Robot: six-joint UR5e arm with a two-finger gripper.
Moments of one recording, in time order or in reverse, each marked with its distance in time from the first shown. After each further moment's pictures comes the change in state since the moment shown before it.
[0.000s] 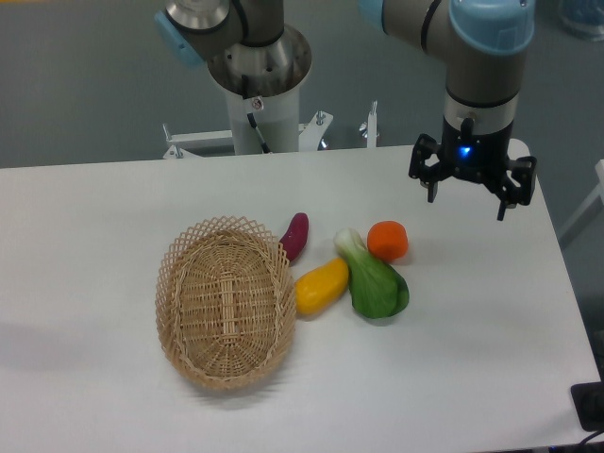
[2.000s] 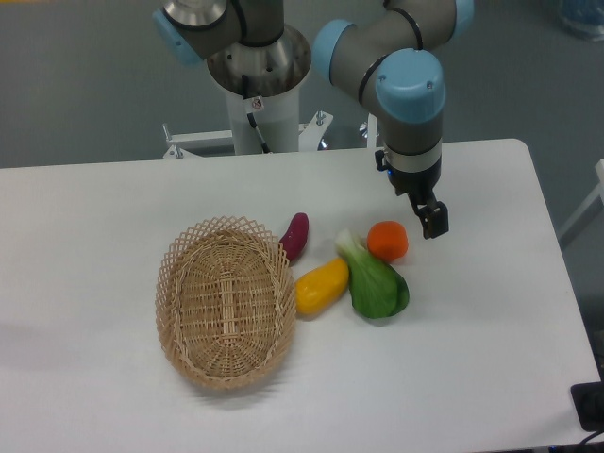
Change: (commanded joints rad) arm -0.023 0.008 -0.417 0.284 0.126 0.913
